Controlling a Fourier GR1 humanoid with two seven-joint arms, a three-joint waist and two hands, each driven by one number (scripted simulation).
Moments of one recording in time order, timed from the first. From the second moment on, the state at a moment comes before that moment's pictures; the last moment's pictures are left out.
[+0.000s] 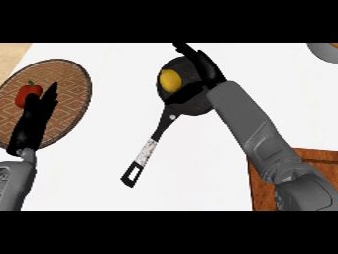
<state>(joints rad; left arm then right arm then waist) -0.27 0.33 0.06 -1.28 -0.11 0.05 0.25 -1.24 -0.01 -0.50 -0.06 0.64 -0.05 -0.62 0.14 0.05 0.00</state>
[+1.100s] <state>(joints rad) -0.24 0.33 0.09 -1.29 -0.11 0.06 0.24 -1.17 -0.47 -0.59 -0.11 0.54 0.35 -0.60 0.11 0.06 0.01</state>
